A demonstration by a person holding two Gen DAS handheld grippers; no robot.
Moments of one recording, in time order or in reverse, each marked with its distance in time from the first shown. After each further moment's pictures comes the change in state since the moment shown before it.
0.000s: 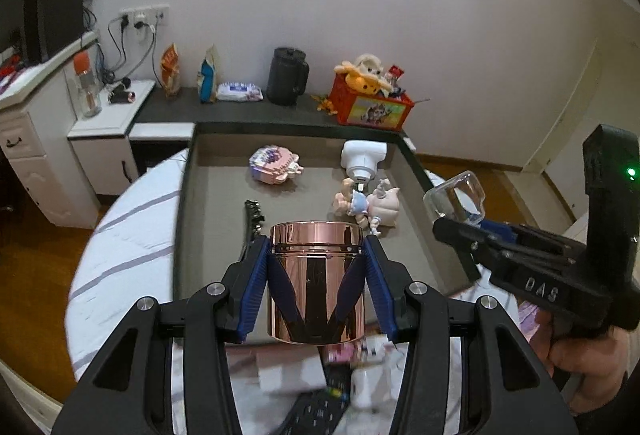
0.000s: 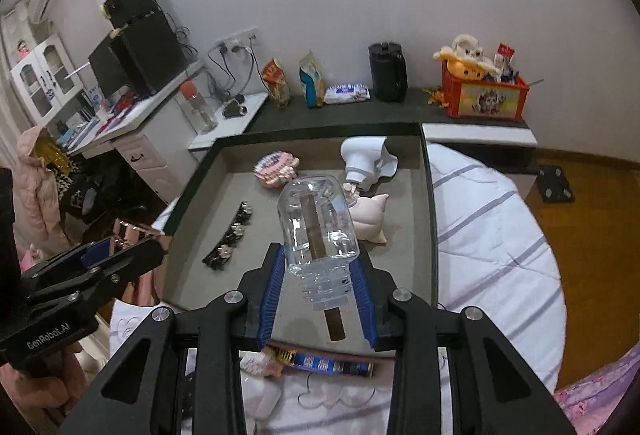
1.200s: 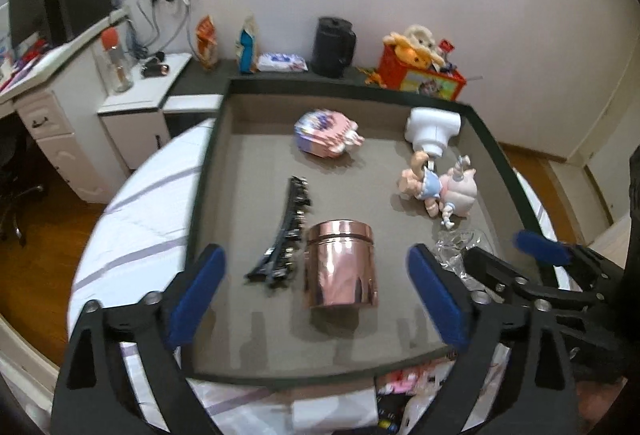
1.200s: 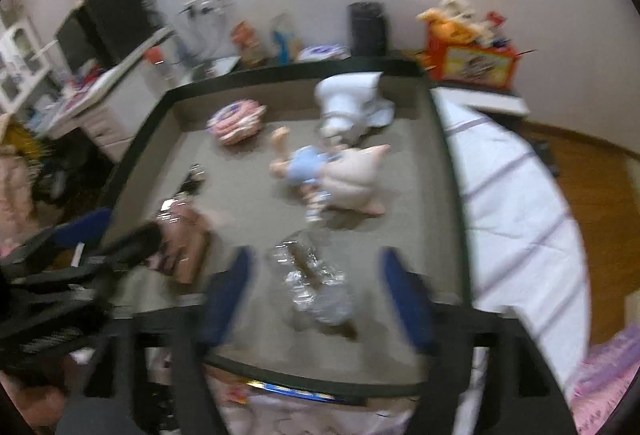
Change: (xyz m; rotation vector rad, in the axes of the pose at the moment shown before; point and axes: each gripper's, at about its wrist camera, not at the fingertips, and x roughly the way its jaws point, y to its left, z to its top) left arm 0.038 0.024 -0.007 -0.040 0.067 0.171; right arm 0.051 -0.006 -0.013 0.020 0.102 -0.132
